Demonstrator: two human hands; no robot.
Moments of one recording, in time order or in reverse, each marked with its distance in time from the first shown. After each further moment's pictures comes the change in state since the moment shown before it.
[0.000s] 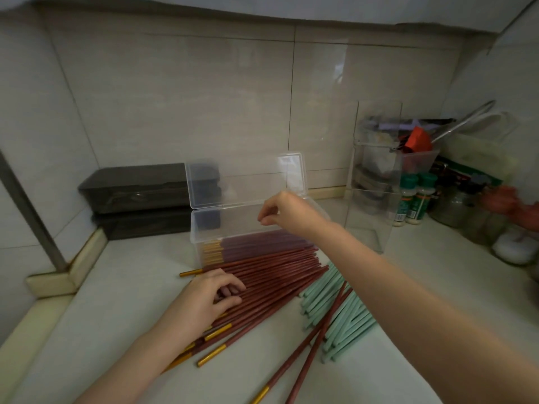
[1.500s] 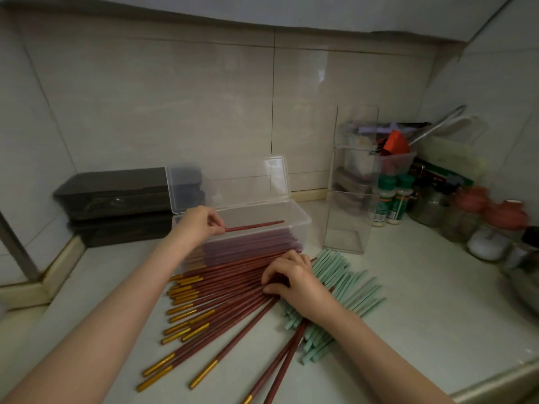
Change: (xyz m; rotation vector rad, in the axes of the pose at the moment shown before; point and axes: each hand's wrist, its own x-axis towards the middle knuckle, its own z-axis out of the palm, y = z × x) left_hand 0.117 0.012 -0.044 0.023 0.042 -0.270; right_hand -0.103 0.030 0.058 0.156 0.151 -0.083
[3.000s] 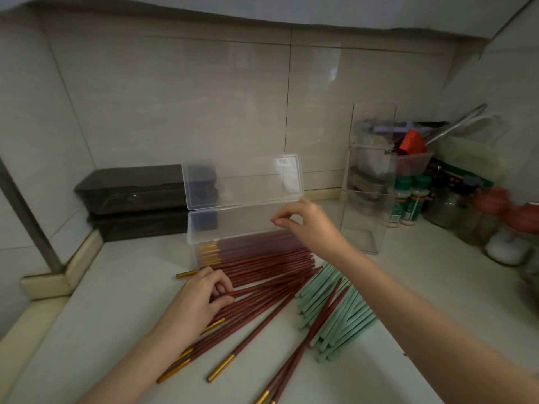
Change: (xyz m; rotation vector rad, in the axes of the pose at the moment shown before) left_hand -0.112 -0.044 0.044 0.008 0.029 0.166; right_hand 0.067 -0.023 -0.048 0.055 0.099 0.082
